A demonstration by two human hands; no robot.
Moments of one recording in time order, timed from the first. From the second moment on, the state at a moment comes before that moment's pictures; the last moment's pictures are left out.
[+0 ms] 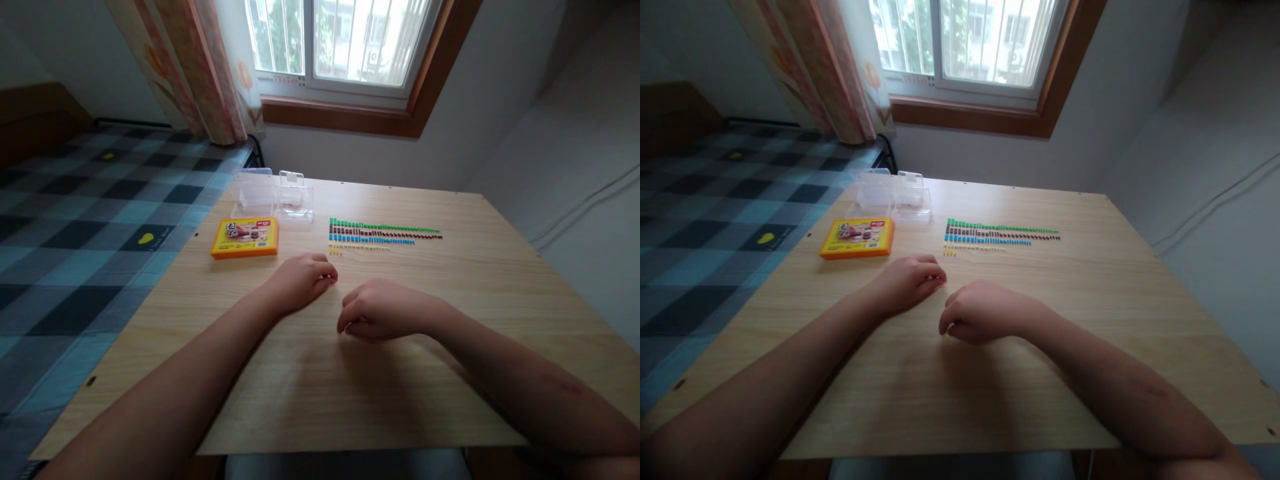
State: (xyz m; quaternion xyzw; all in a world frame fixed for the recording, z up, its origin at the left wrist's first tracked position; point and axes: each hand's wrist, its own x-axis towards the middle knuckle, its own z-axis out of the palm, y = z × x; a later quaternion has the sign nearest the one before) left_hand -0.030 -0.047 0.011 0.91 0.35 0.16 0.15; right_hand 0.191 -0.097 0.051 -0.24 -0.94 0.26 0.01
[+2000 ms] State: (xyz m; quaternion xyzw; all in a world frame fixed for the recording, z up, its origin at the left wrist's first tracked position) left_hand -0.031 -0.038 0.005 0.89 0.39 0.16 0.15; right_hand 0.209 -0.030 -0.017 -0.49 -0.82 0.09 0.29
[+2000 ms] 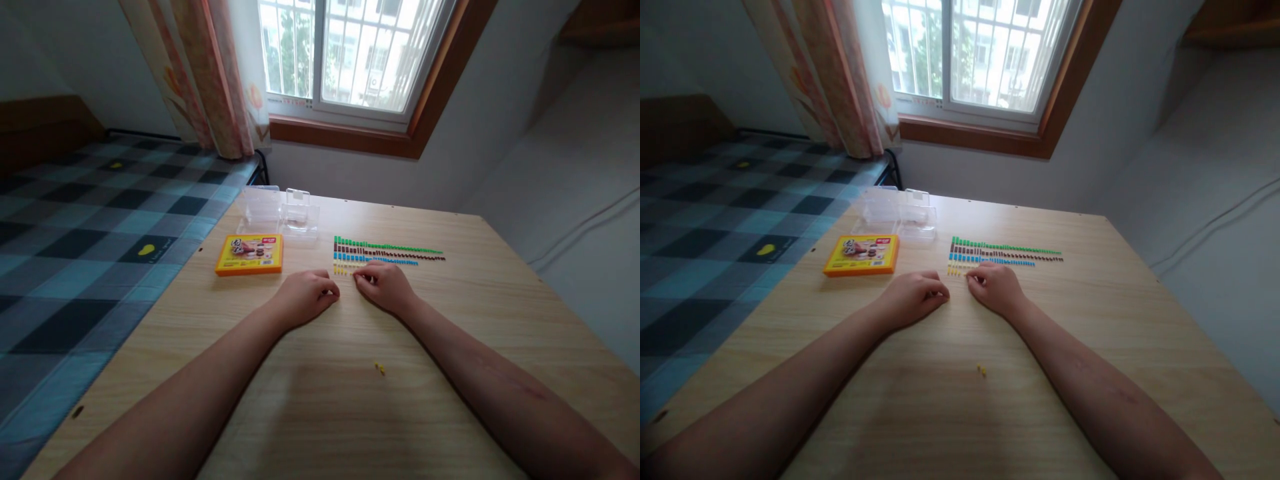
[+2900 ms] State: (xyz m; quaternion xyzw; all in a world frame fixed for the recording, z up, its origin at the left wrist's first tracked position) left_hand -0.030 -0.040 0.005 0.89 0.40 0.16 0.15; right_hand 0.209 -0.030 -0.020 -0.49 -0.82 0.08 0.28
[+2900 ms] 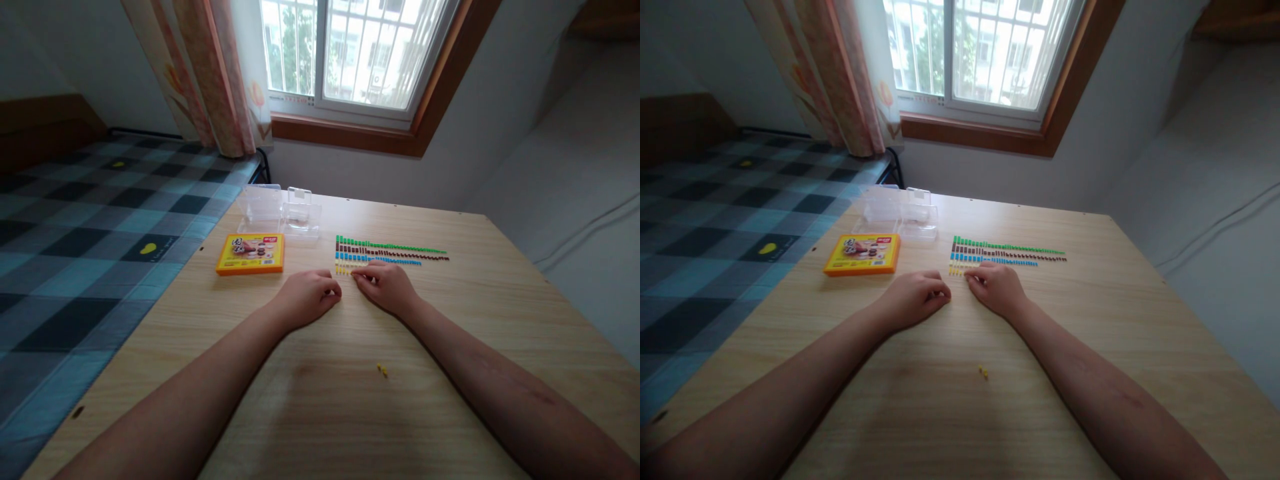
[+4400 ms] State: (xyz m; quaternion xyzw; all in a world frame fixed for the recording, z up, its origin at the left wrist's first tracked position) left_hand -0.029 -0.039 0.004 0.86 0.44 0.20 0.18; right_hand 0.211 -0.036 -0.018 -0.51 -0.81 0.07 0.27
